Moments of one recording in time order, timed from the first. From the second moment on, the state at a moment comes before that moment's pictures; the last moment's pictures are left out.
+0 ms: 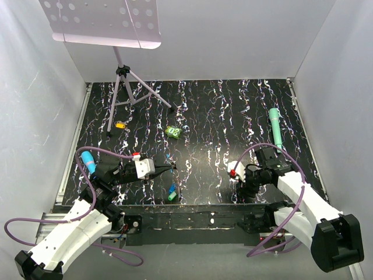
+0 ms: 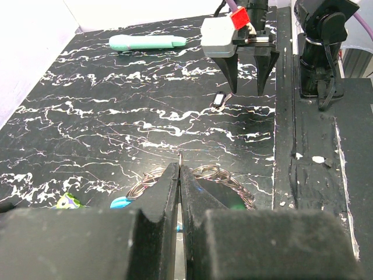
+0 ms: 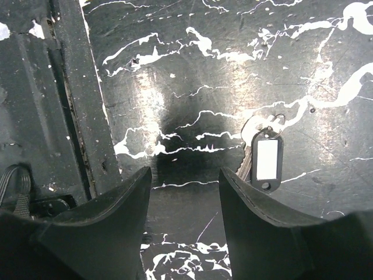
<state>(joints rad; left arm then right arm) -0.59 0.51 0.48 -0.04 0.72 0.32 0.31 0.93 0.47 -0.82 -0.64 -1.02</state>
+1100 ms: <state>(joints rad) -0.59 0.51 0.48 -0.06 0.72 0.33 0.42 1.05 0.48 -0.73 -0.54 -0.81</state>
